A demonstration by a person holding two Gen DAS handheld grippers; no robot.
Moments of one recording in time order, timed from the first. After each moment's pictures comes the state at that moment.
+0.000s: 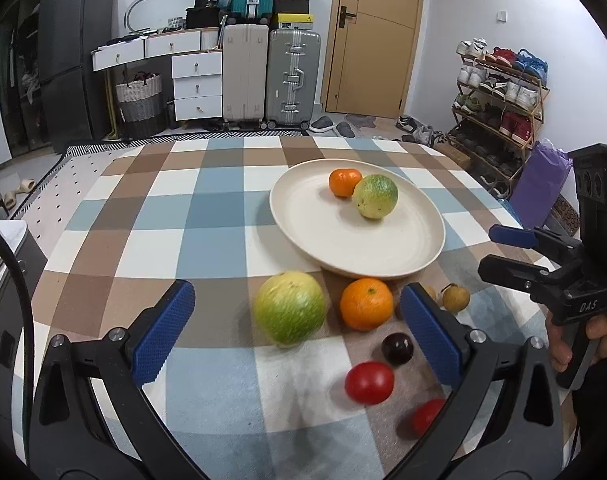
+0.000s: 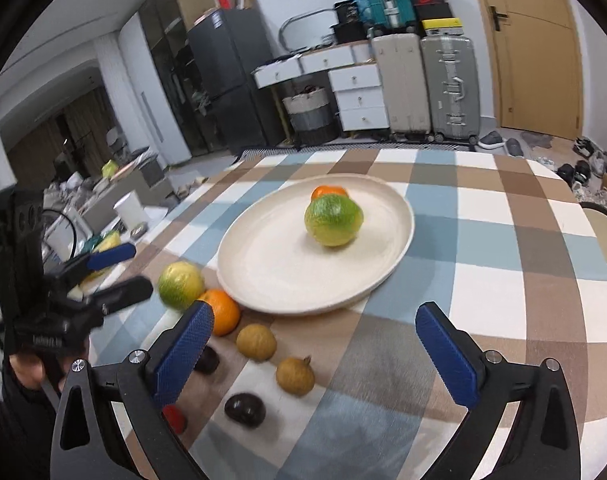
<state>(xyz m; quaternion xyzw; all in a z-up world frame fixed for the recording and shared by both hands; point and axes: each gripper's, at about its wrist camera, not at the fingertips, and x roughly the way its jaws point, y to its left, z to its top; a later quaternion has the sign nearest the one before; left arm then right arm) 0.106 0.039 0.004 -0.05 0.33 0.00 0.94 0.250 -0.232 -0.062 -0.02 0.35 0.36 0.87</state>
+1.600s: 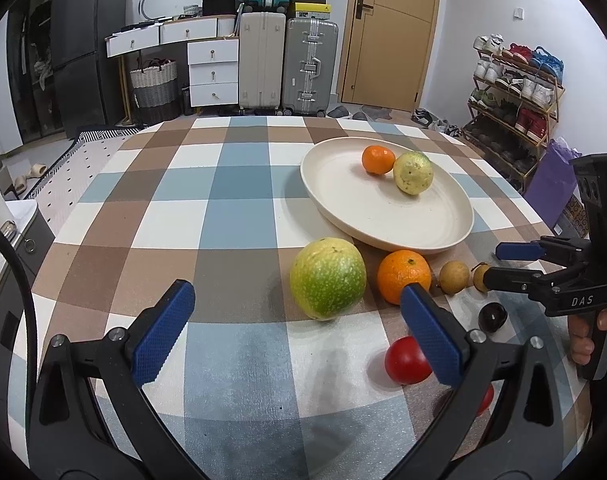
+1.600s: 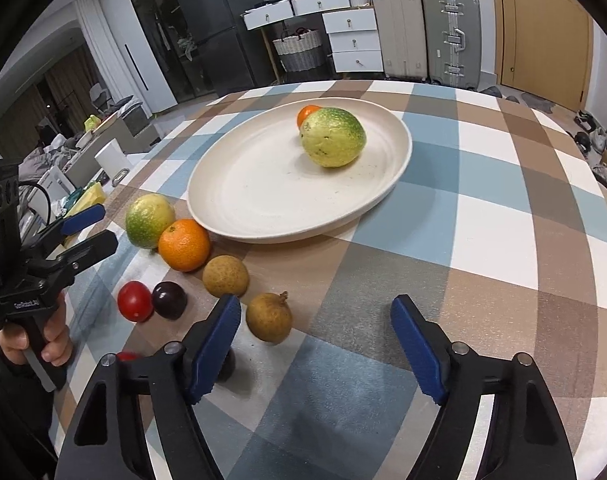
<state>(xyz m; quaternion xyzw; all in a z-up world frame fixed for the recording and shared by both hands) 0.105 0.052 -0.019 -0.06 0.35 0.03 0.93 0.256 -0.226 -0.095 -0.06 0.44 0.34 0.83</state>
